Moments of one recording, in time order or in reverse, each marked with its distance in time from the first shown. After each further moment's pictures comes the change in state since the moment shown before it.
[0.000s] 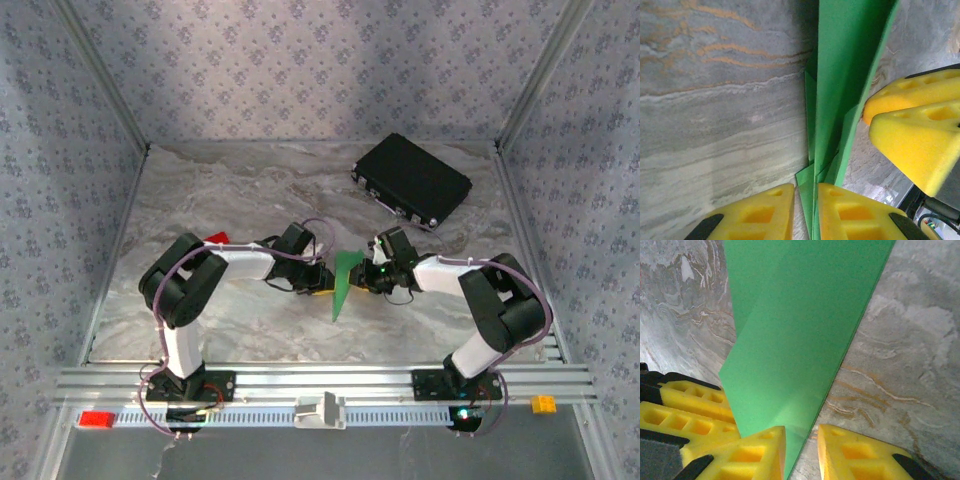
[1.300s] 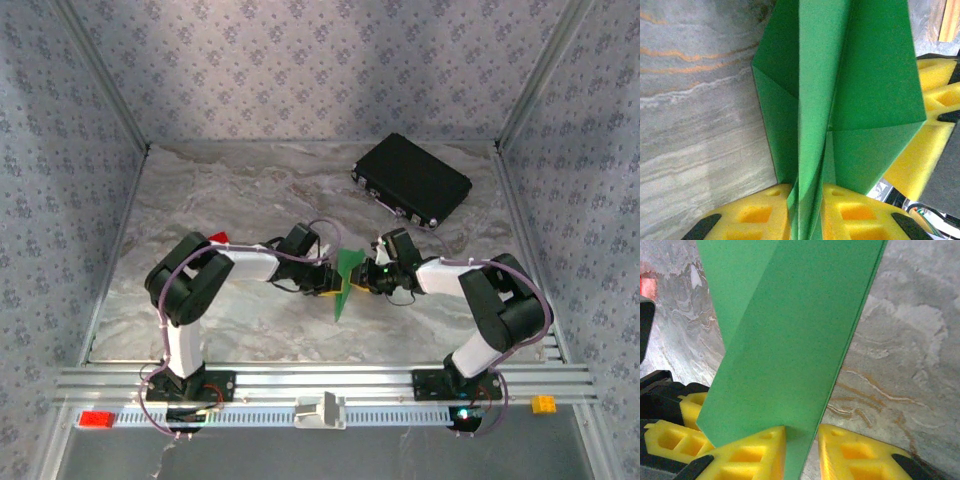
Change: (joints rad) left arm -0.024 0.034 0.014 0.066 0.059 -0.014; right arm -0.024 0.000 -0.040 0.079 -0.046 0.046
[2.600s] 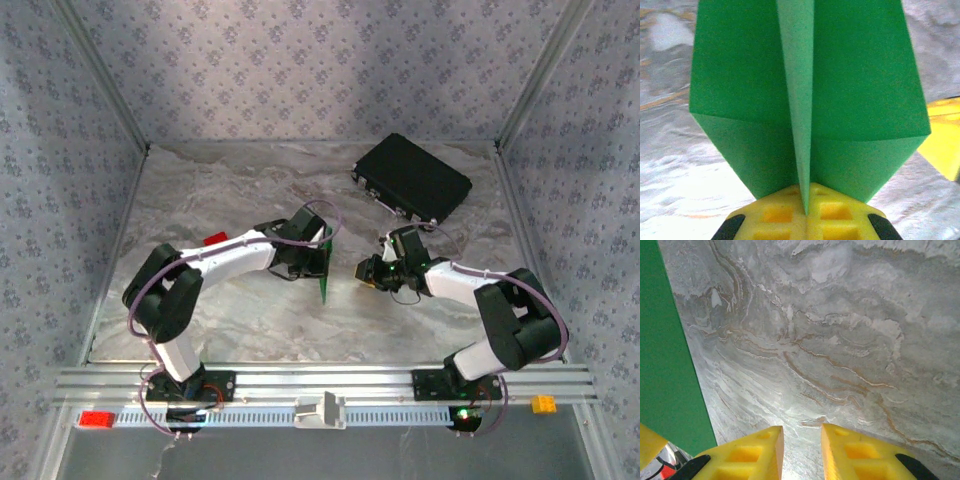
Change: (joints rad) left arm -0.045 -0.157 0.220 -0.543 -0.486 0.114; right arm -0.031 -0.117 -0.017 -0.059 0.047 0.006
